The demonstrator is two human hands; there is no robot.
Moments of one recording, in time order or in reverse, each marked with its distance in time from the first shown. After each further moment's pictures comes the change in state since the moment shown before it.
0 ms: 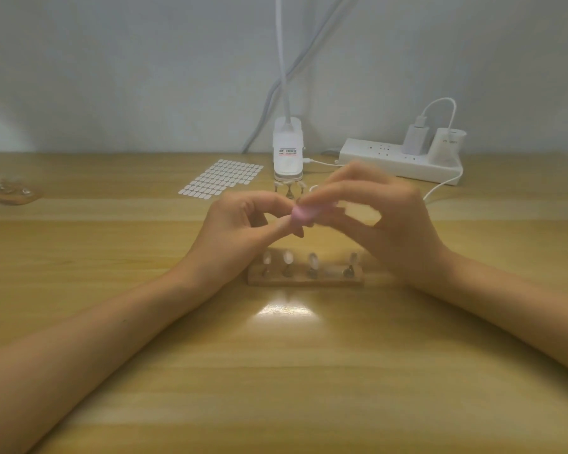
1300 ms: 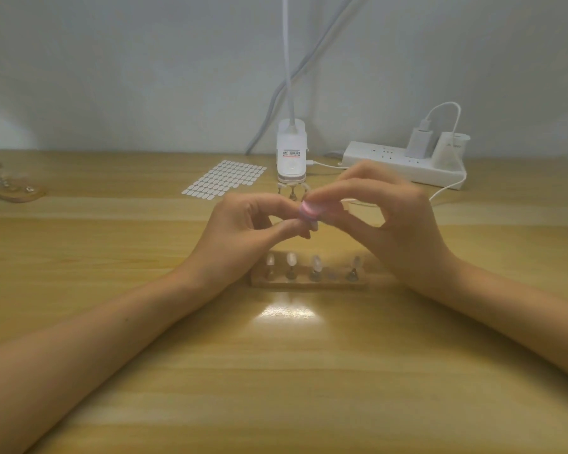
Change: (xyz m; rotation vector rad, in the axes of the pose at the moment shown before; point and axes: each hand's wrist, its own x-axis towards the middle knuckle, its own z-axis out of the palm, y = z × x) left_hand 0.000 0.002 0.001 -0.033 0.031 -0.017; right_hand 0.000 -0.002 0.000 0.049 0.018 0.044
